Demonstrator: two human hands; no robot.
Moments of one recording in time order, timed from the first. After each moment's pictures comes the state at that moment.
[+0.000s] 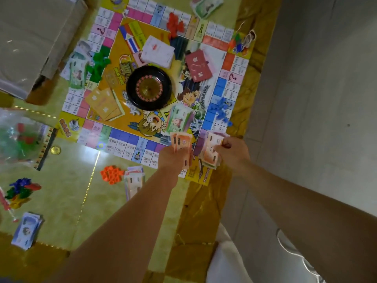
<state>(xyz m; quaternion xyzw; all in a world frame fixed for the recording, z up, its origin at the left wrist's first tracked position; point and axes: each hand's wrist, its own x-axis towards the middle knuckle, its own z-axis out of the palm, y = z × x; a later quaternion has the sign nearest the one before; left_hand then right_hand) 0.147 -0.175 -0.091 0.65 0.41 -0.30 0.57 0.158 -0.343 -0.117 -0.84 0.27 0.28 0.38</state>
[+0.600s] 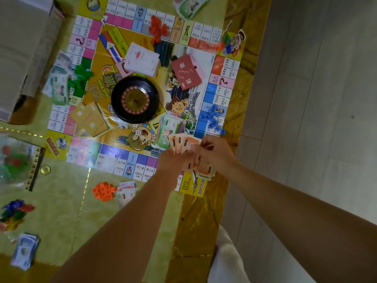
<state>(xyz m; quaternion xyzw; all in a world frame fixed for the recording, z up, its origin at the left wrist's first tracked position) 0.182 -0.198 -0.101 0.62 0.40 -0.35 0.57 0.188 -0.334 -0.120 -0.76 0.20 0.31 0.53</state>
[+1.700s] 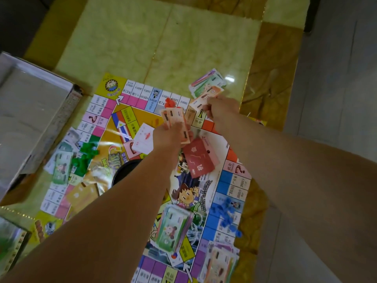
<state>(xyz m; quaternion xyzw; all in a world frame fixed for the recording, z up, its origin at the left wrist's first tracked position) 0.442 -0.205 -0.115 0.63 0.39 -0.13 0.66 0.519 -0.315 -0.141 -0.61 0.42 0.15 0.66</state>
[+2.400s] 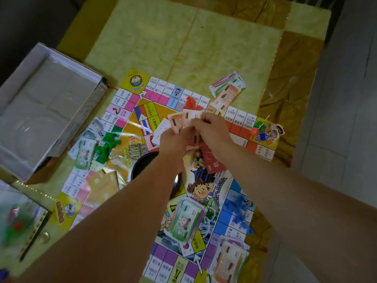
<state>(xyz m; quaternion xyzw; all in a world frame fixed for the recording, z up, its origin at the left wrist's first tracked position) 0.417 -0.175 -0.099 0.57 0.42 -0.14 0.69 0.449 -0.265 -0.118 -0.74 0.18 0.22 0.61</state>
